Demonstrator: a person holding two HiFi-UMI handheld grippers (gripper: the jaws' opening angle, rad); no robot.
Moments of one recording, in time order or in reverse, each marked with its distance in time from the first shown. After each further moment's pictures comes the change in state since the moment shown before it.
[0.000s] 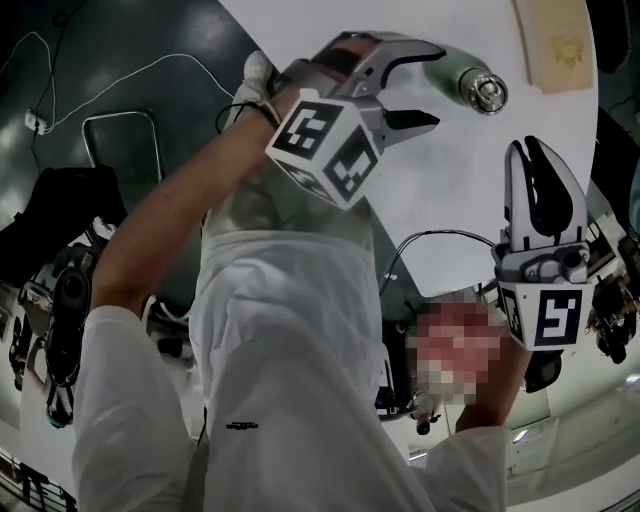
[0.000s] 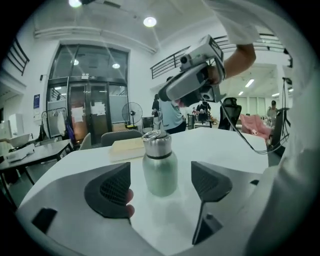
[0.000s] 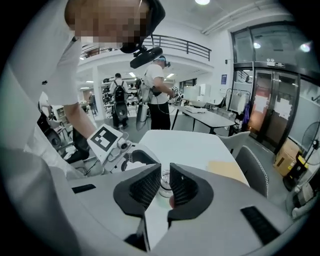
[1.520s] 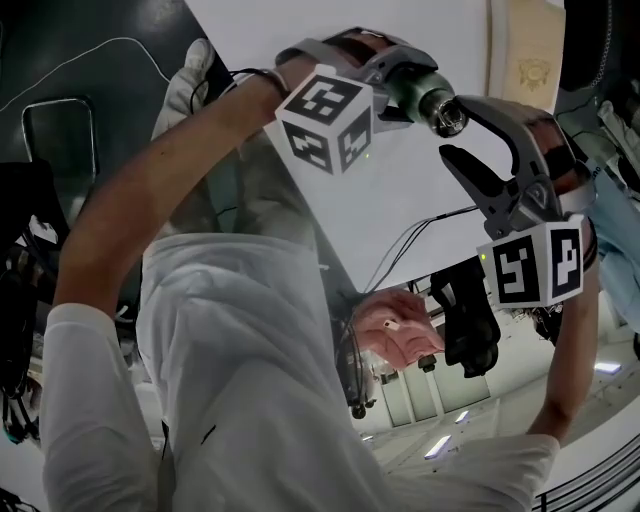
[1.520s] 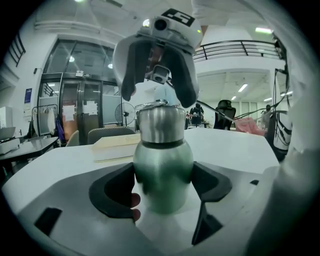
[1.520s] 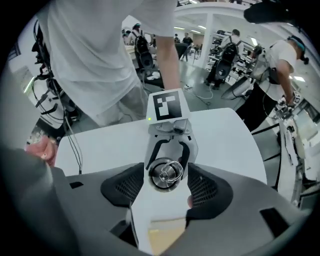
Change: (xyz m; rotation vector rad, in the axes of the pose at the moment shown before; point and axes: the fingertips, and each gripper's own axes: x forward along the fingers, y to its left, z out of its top) left arm 0.069 0.002 -0.016 0.005 -0.049 -0.095; right arm 0.051 0.014 -0.048 -1.033 0.489 0.699
